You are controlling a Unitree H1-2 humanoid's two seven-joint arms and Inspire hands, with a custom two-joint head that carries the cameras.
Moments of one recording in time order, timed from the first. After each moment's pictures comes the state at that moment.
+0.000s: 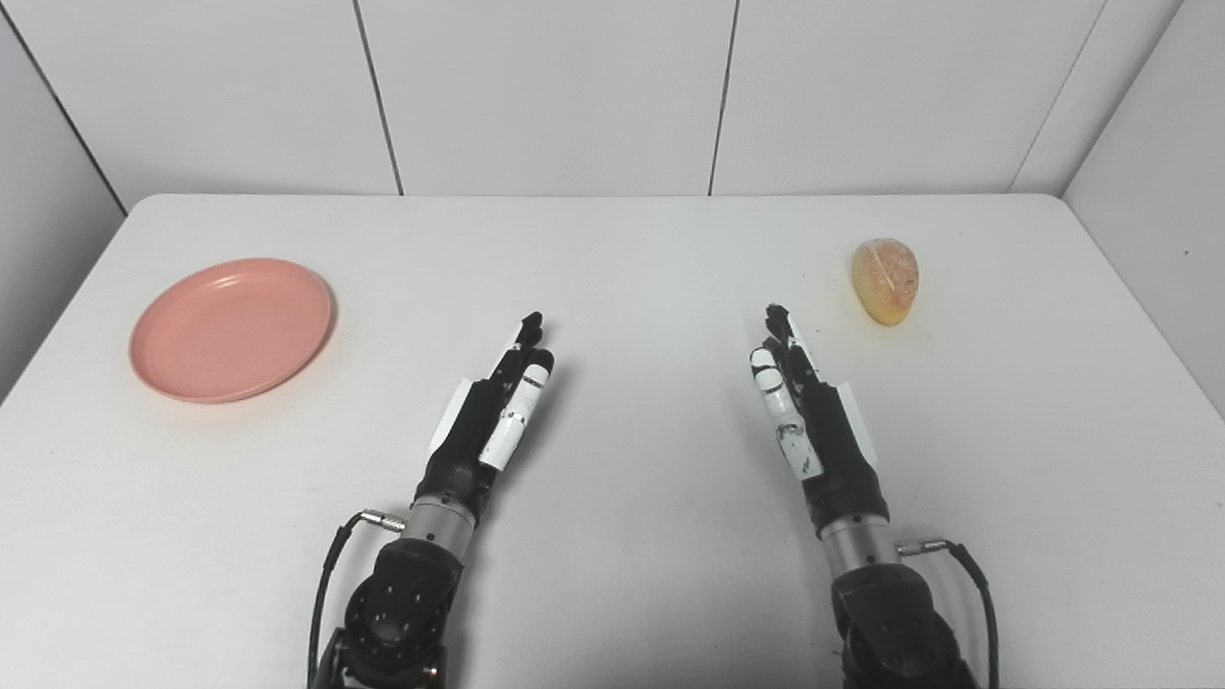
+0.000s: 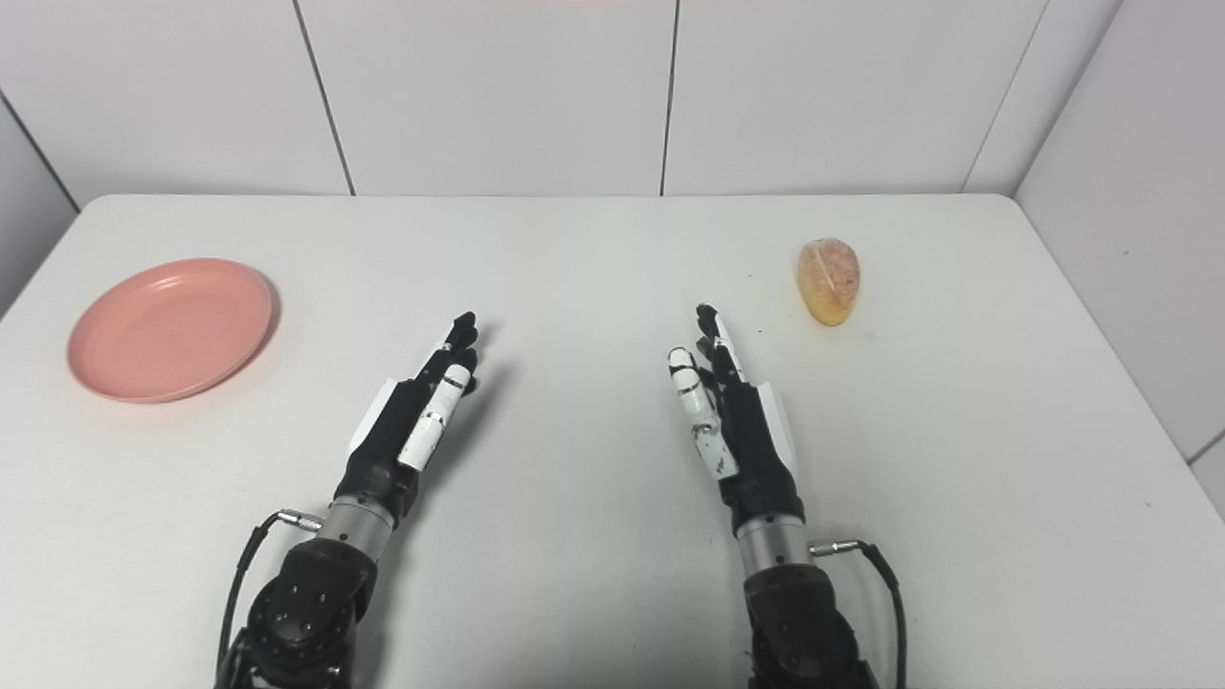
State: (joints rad) left arm -0.07 0.00 -0.17 -0.16 0.22 0.25 -0.10; right arm -0.01 0.04 0.15 -0.23 -0.24 0.18 -0.03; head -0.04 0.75
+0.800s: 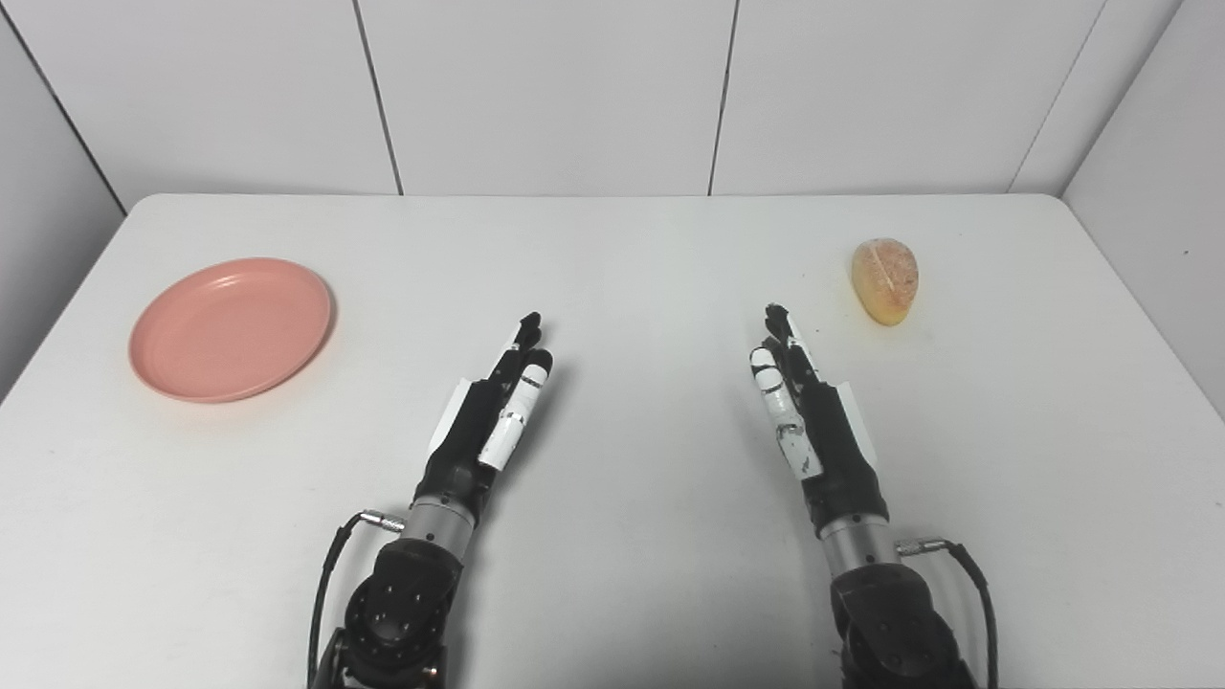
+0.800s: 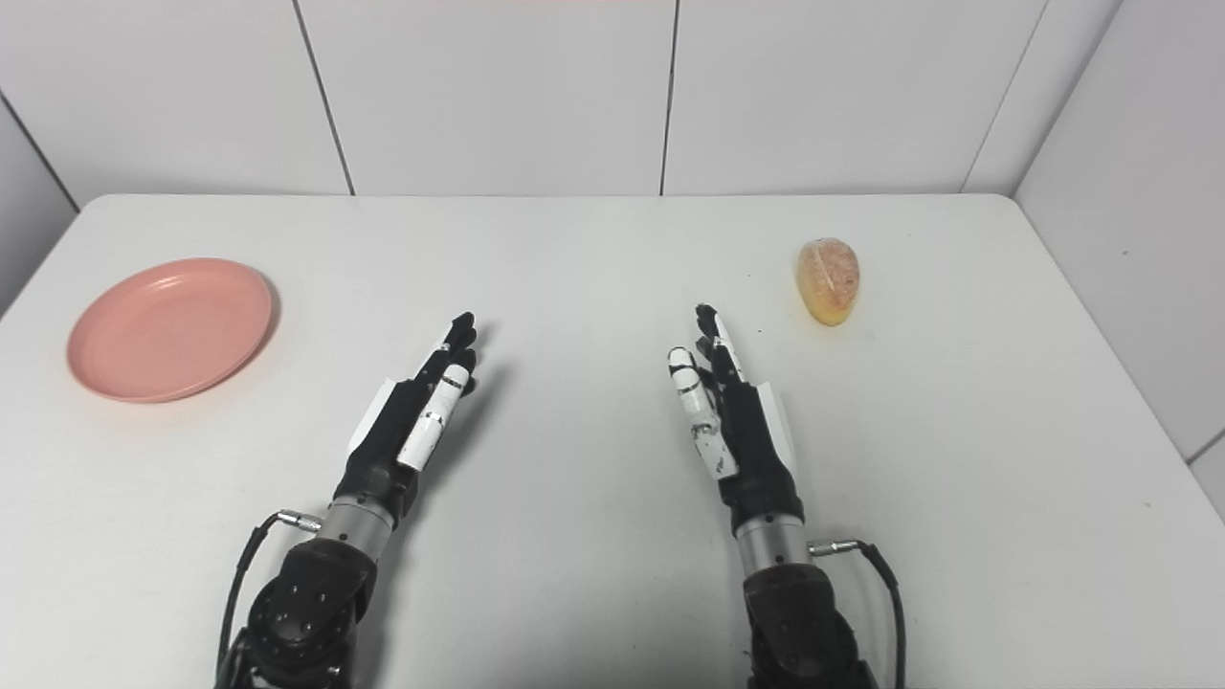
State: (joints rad) left arm -0.07 -0.01 -0.16 -0.15 0.22 0.24 -0.10; right arm -0.01 0.04 0.15 -0.23 -0.23 0.18 -0.03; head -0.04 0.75
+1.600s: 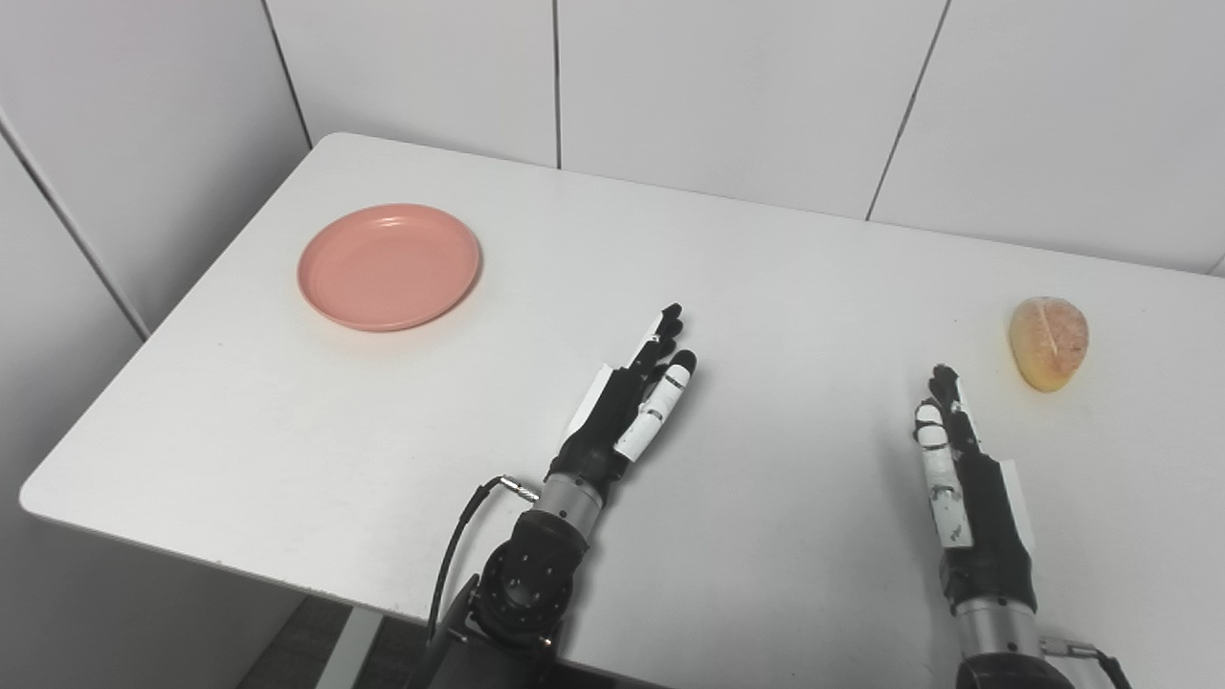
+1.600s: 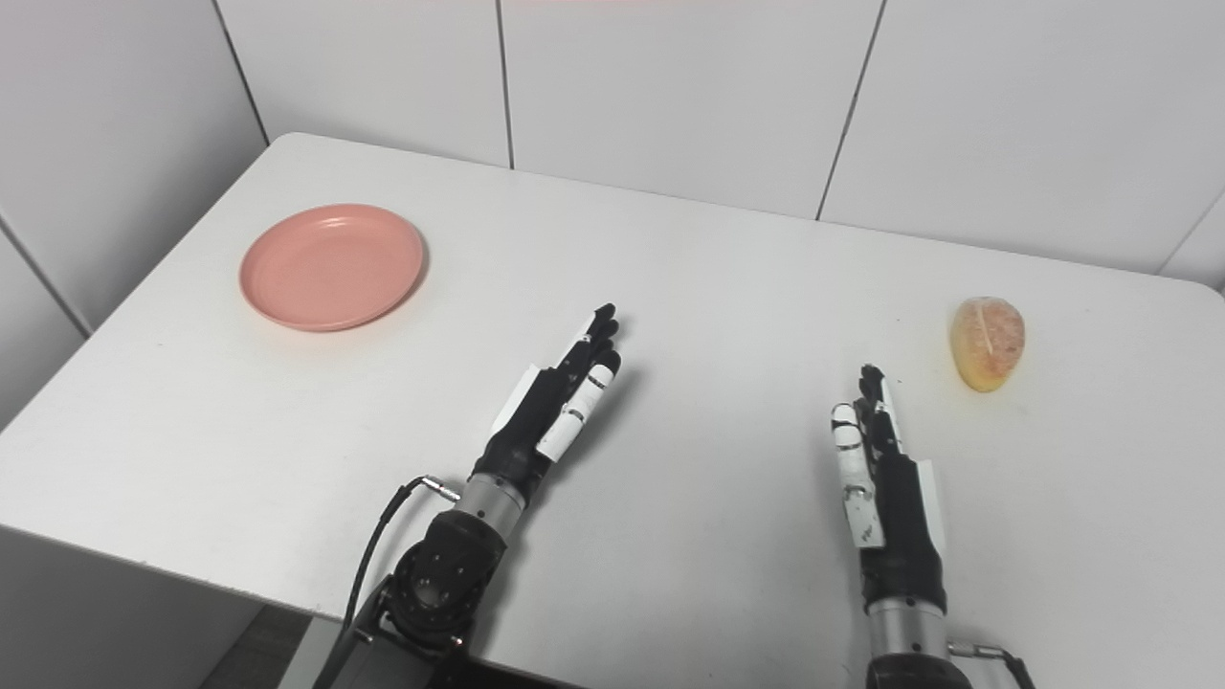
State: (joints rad) left arm -0.08 -0.05 -0.21 0.00 0.27 0.06 0.01; right arm 0.01 -0.01 0.11 -0.21 -0.15 0.16 -0.01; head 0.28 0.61
